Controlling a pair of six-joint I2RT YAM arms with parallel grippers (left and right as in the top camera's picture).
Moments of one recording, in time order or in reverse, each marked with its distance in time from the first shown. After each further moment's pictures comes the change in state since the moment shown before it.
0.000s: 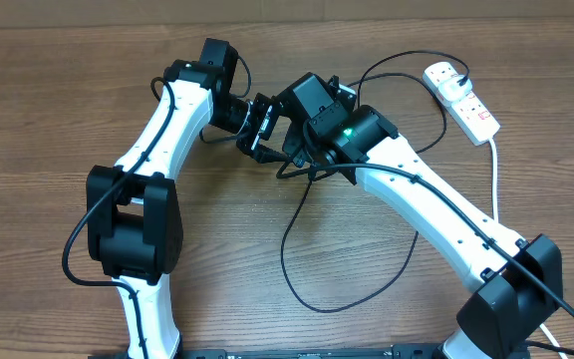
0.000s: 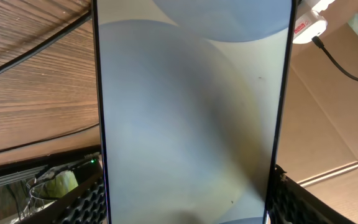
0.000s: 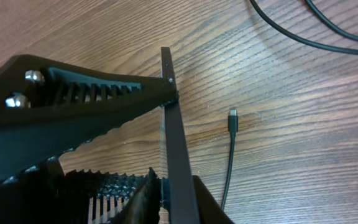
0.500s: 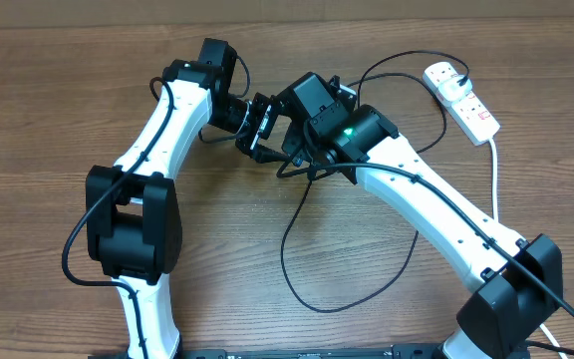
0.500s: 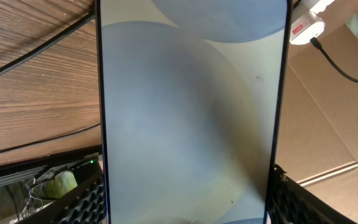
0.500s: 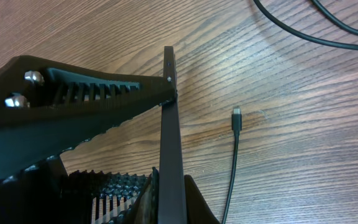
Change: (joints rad) left arm 0.000 0.000 0.000 0.002 0.000 0.000; right arm -0.001 0.000 0.000 0.005 -0.011 0.014
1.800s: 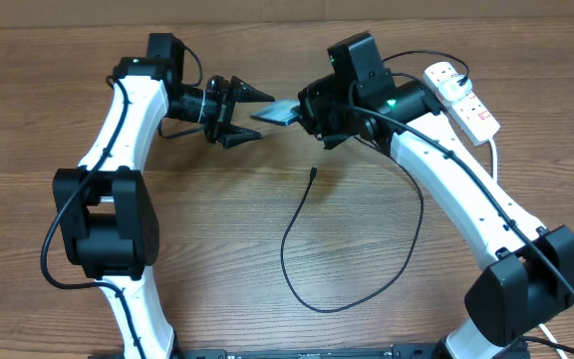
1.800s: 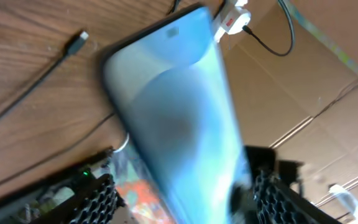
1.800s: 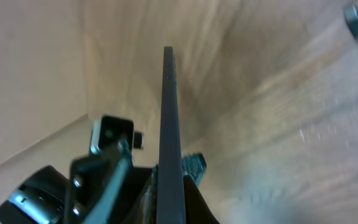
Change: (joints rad) left arm 0.175 0.000 0.008 0.002 0.147 0.234; right arm -0.195 0.007 0.000 0.198 -0.488 0.595
